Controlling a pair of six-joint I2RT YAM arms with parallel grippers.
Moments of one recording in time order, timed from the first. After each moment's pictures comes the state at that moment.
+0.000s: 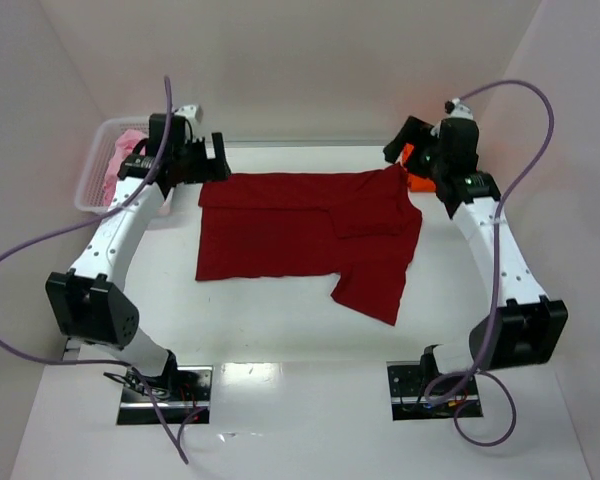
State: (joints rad) left arm -0.15 1.63 1.69 -0.68 0.04 -0.22; right arm 0.10 1.48 1.48 -0.40 -0.04 0.44
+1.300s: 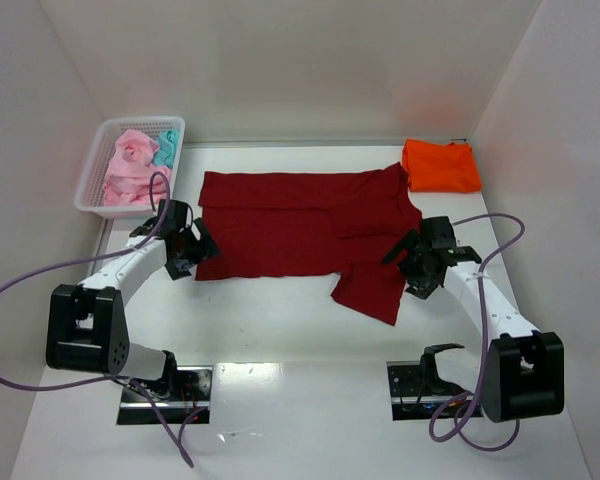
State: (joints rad) left arm -0.07 1.40 0.85 -0.53 0.00 -0.64; right arm 0.09 1.14 0.68 -0.62 -0.04 0.91
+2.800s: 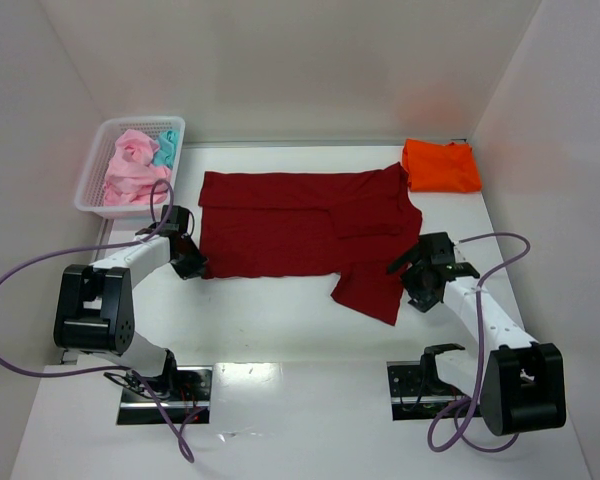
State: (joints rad) left arm -0.04 1.52 0.81 -0.48 -0.01 -0.69; right arm 0.09 1.07 0.54 -0.56 0.05 1.02
